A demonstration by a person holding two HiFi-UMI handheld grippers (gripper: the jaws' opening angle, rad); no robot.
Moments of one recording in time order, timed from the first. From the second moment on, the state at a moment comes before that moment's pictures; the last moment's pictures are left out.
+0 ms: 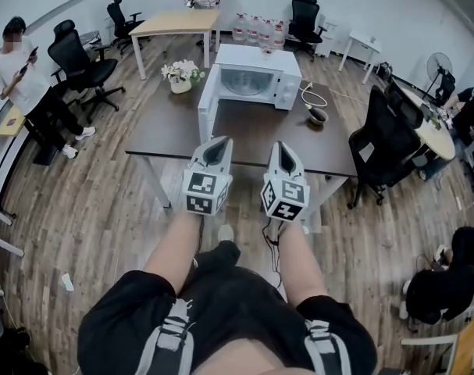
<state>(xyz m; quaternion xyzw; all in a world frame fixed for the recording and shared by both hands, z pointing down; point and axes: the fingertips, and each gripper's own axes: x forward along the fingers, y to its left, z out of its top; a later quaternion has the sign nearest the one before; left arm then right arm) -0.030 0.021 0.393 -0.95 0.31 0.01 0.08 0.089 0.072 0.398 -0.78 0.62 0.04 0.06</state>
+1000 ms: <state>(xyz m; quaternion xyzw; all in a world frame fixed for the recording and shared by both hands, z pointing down) 0.178 -0.372 0.391 -0.94 0.33 0.00 0.02 0.290 -0.337 0.399 -0.76 0.65 0.02 0.05</state>
